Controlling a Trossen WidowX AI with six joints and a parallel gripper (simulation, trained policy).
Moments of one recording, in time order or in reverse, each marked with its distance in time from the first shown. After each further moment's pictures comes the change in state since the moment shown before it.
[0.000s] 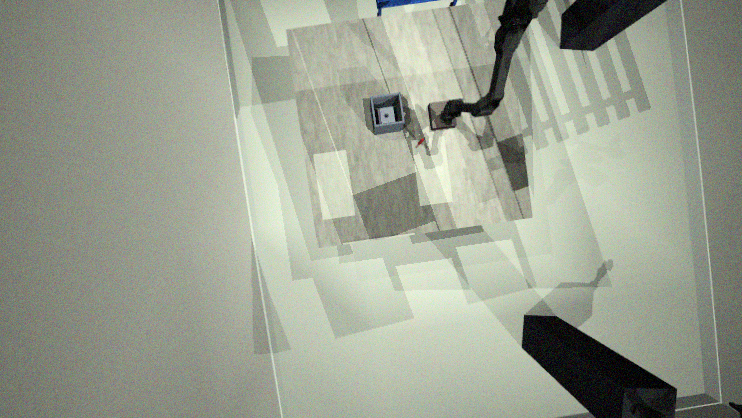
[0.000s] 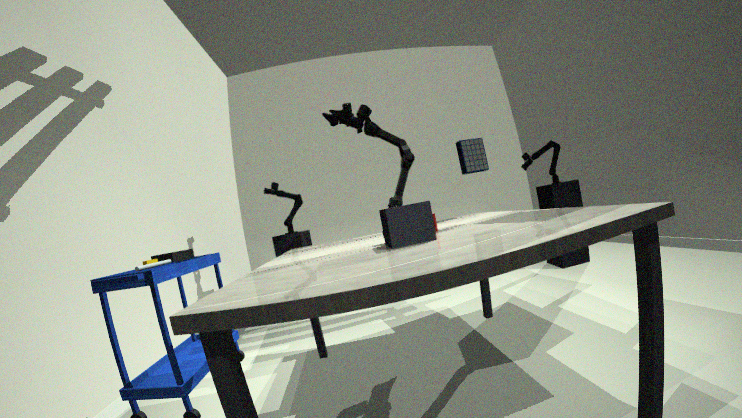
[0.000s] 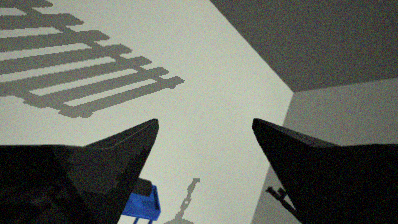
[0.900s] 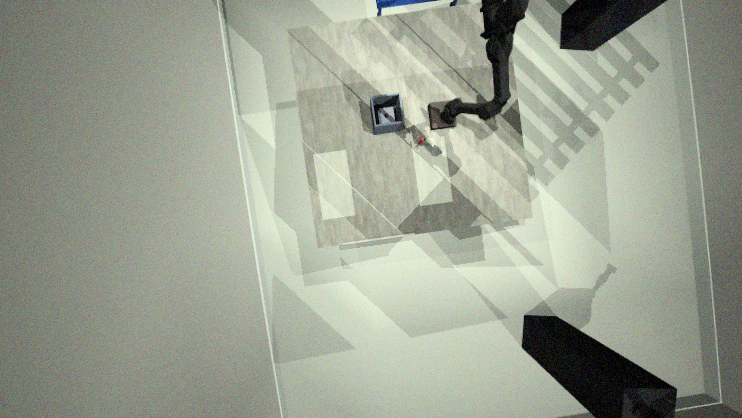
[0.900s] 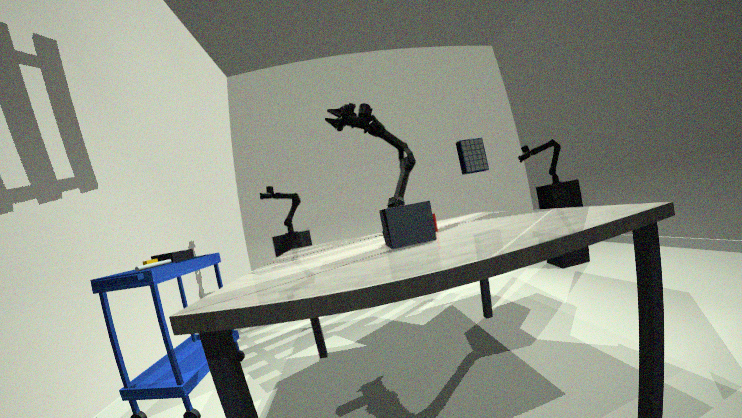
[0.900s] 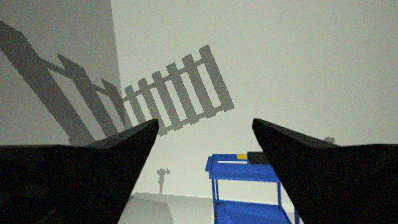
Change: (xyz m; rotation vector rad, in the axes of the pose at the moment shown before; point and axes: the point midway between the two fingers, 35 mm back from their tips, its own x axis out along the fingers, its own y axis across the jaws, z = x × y) arm -0.044 0.100 0.023 0.791 0.153 0.353
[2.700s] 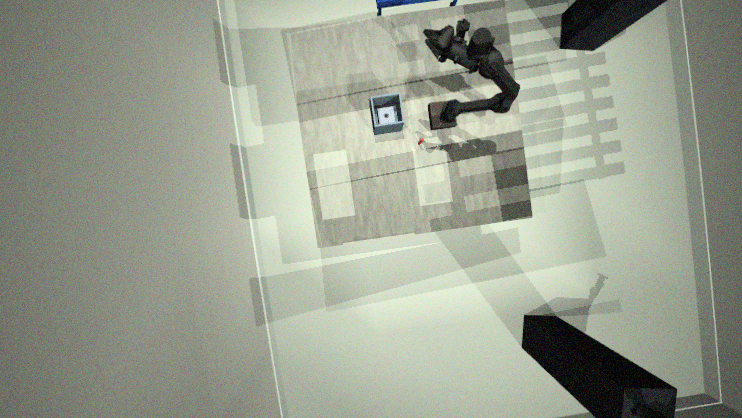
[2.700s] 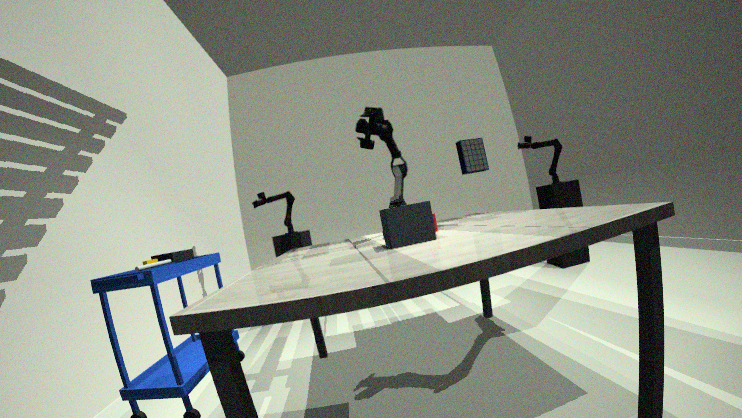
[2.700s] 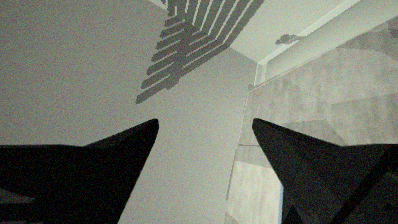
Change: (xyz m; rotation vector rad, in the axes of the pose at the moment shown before) arm -0.131 0.158 -0.104 1.091 0.813 0.368
